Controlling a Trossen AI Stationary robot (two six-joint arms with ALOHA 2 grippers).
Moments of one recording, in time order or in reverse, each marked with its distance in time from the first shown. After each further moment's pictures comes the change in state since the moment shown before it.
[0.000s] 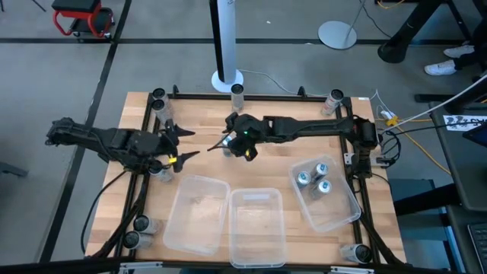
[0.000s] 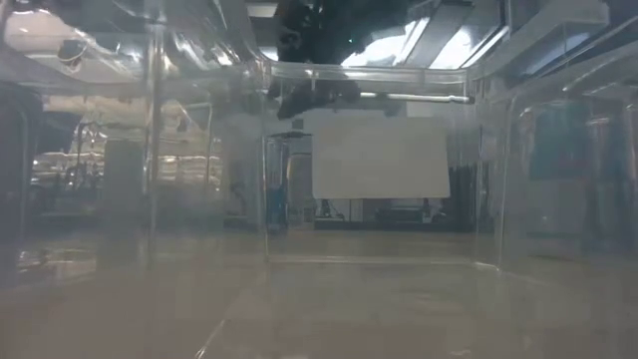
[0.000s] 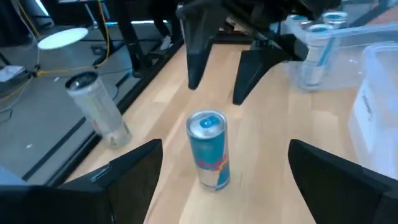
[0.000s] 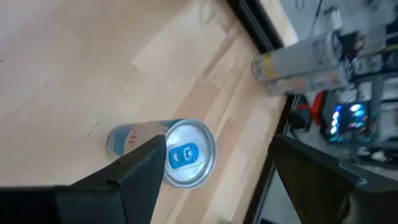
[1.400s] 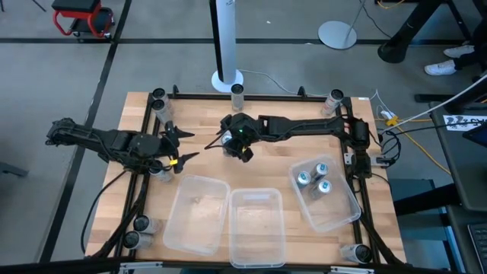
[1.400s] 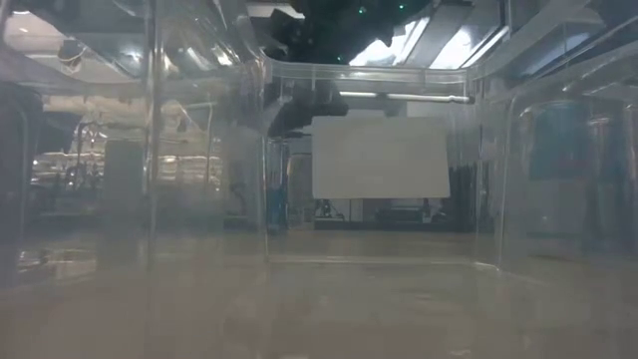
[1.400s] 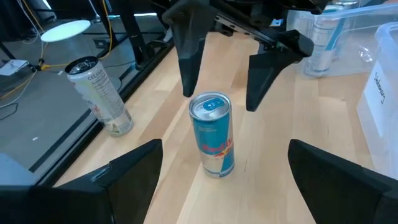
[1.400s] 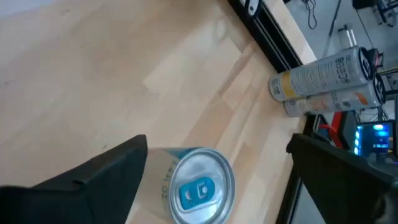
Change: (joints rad) left arm -0.004 -0.025 -0.038 -0.020 -0.013 -0.007; right arm -0.031 0.069 0.004 0.077 -0.132 -0.008
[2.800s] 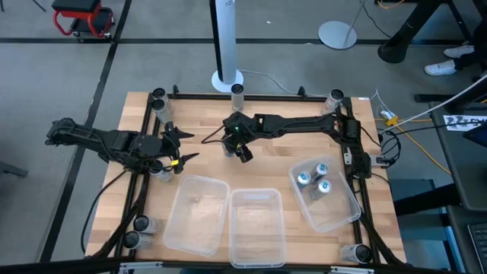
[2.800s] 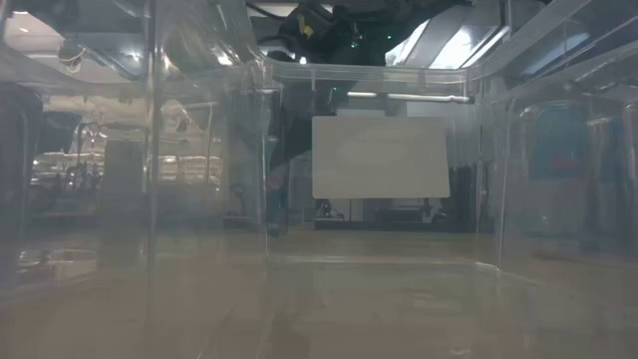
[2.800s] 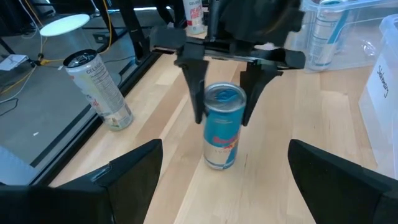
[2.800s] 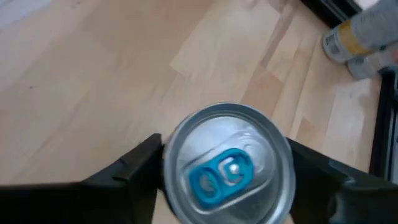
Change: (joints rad) left arm 0.000 0.008 -0.001 -0.018 0.001 -0.014; right arm -0.058 0.089 0.001 -0.036 -0.106 0.176
